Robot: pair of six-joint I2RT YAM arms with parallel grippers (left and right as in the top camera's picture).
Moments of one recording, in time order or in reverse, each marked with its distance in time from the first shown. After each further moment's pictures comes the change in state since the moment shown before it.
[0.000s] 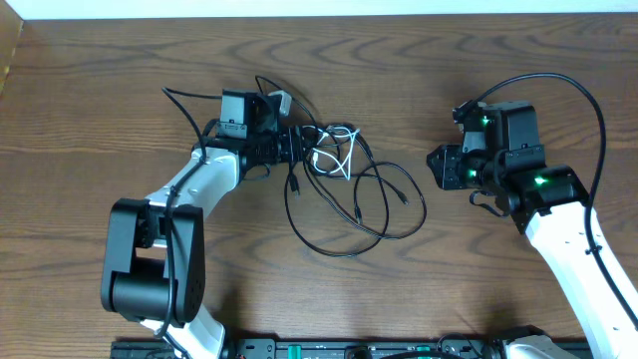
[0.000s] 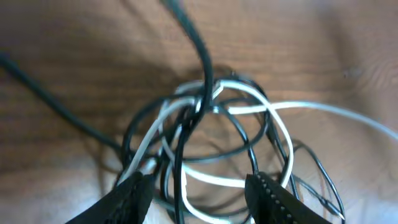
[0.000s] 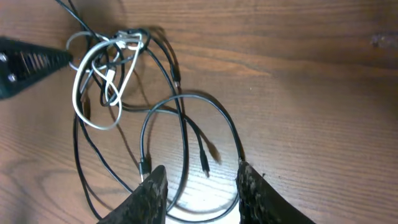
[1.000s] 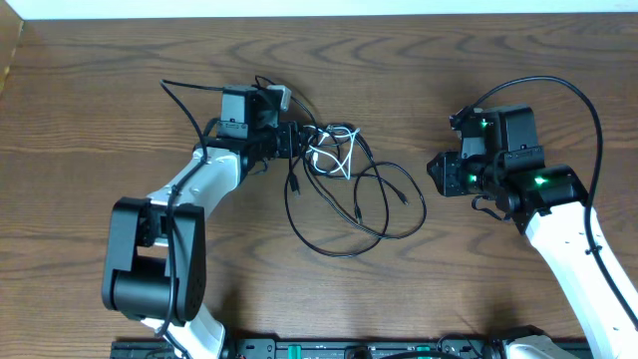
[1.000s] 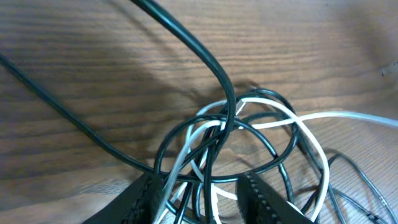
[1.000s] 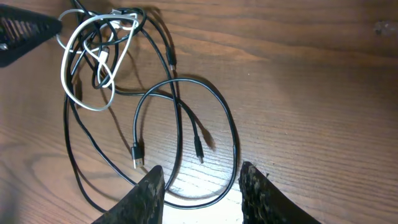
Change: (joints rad) left arm -0.011 0.011 0.000 0.043 -0.097 0.097; right arm 0.000 0.000 0.000 -0.051 0.000 -0.049
